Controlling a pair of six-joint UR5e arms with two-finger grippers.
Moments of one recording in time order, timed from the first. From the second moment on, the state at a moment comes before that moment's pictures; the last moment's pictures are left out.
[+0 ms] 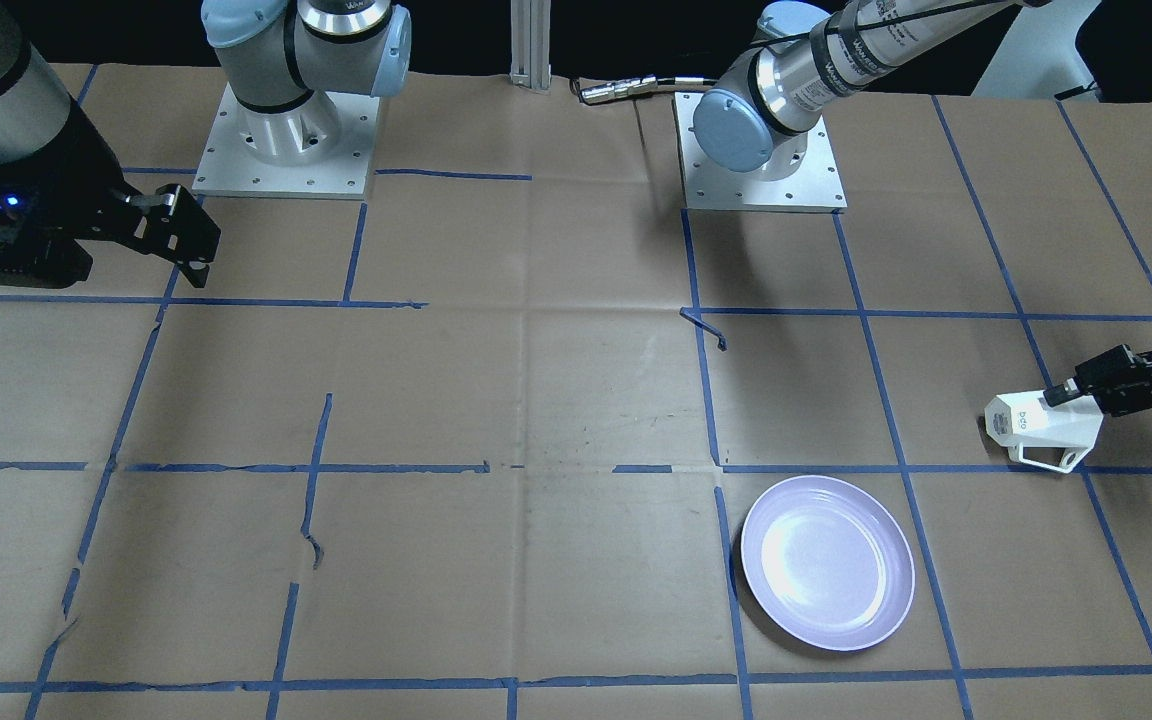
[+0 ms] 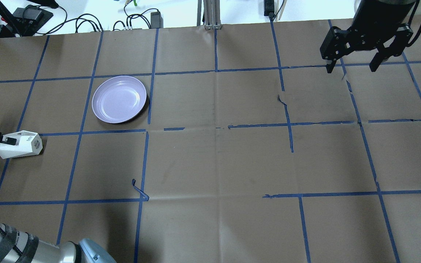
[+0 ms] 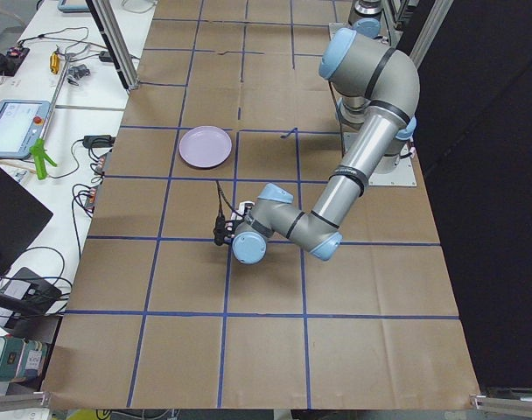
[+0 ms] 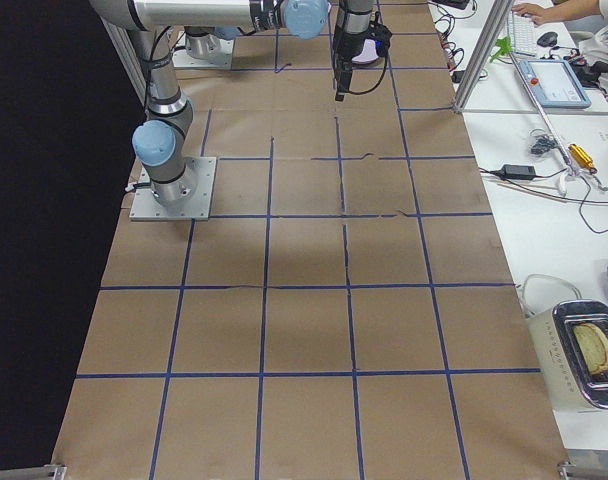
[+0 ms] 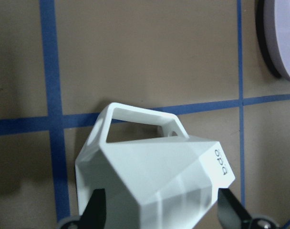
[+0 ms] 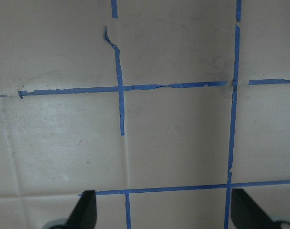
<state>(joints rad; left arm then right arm) -0.61 -2.15 -1.53 -1.60 1.17 1.12 1.47 -1.48 1.43 -1.44 -1.60 -0.06</state>
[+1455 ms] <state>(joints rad) -0.96 -1.79 -1.52 -1.62 1.38 0.94 1.47 -1.48 1.43 -1.44 -1.60 -0.06</state>
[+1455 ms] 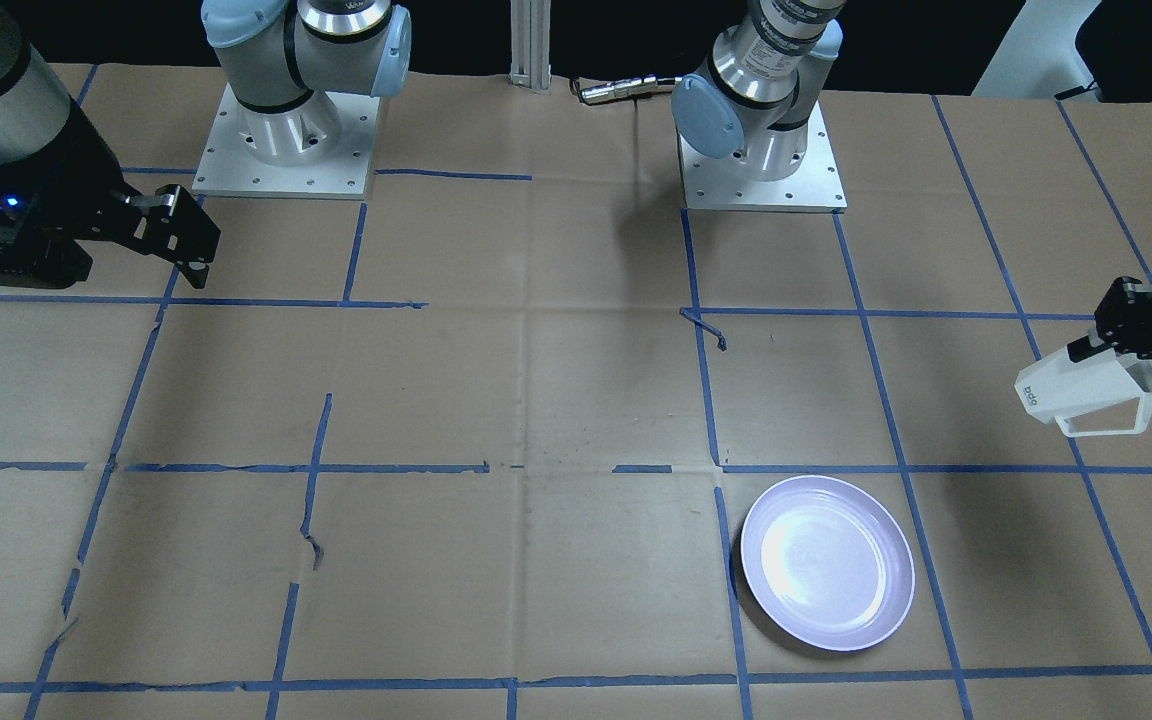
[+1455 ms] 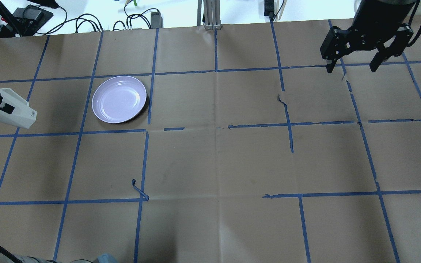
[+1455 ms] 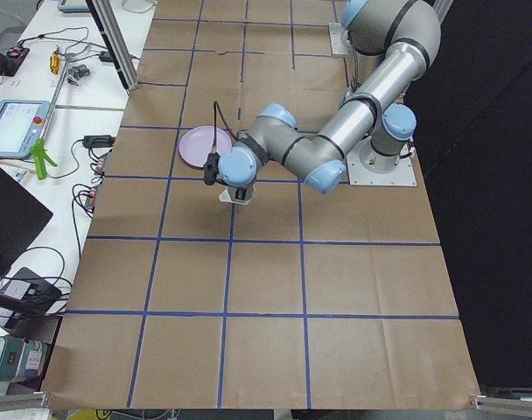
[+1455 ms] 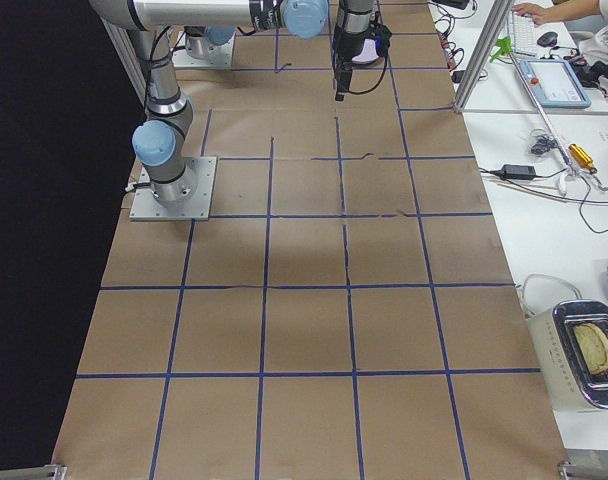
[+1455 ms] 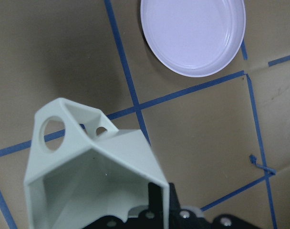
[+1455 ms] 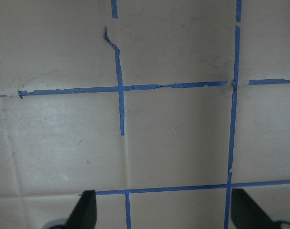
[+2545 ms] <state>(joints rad) -1.46 -2.04 -1.53 -1.14 1.59 0.52 1.47 -1.48 1.43 -1.44 -1.60 -0.06</state>
